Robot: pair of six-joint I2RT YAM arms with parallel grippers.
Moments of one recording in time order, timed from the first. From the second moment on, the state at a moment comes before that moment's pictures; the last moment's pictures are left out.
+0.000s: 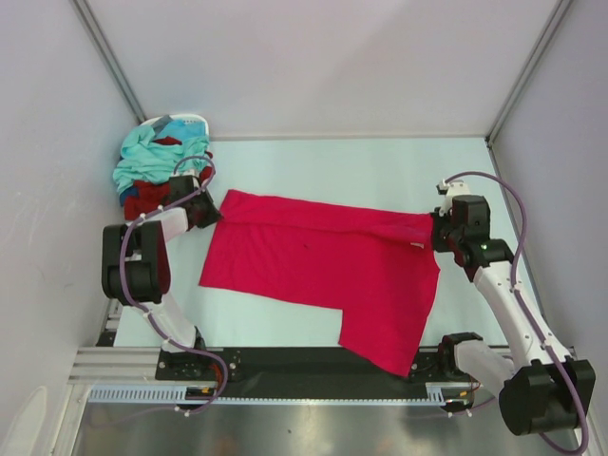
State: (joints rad) left arm 0.09 1.76 0.97 -0.04 0.19 -0.40; right arm 0.11 1.00 0.80 -0.52 0.04 0.02
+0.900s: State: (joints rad) left arm 0.09 1.73 0.97 -0.08 0.15 -0.36; right arm 0.12 0.97 0.81 -0.54 -0.01 0.02
